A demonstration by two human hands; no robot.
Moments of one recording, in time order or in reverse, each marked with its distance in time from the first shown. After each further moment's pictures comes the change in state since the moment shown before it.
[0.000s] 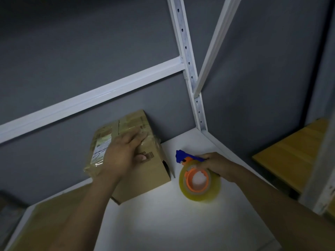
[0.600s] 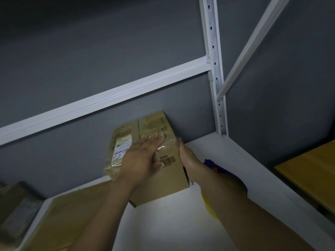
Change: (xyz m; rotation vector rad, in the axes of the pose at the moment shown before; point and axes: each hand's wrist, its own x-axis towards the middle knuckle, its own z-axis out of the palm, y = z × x) left_hand -0.008 -0.013 0.009 0.014 -0.013 -0.040; right_hand 0.077 -0.085 0.120 0.459 0.045 -0.015
